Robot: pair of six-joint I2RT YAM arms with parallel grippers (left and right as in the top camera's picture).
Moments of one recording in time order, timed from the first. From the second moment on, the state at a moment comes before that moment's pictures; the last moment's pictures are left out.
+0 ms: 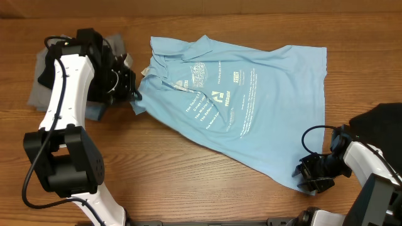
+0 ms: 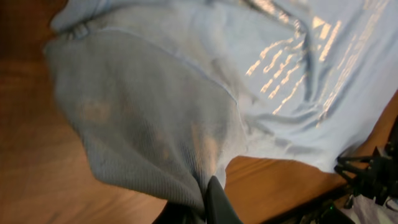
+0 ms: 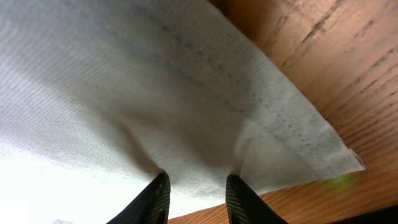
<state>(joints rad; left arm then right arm) 0.12 1.94 1.70 -1.36 0.45 0.01 -0.38 1.48 0.61 -0.96 -0.27 0.71</state>
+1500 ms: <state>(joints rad) -0.28 1.92 1.22 -1.21 0.17 -0.05 -0.44 1.47 0.62 -0.82 -0.47 0.53</state>
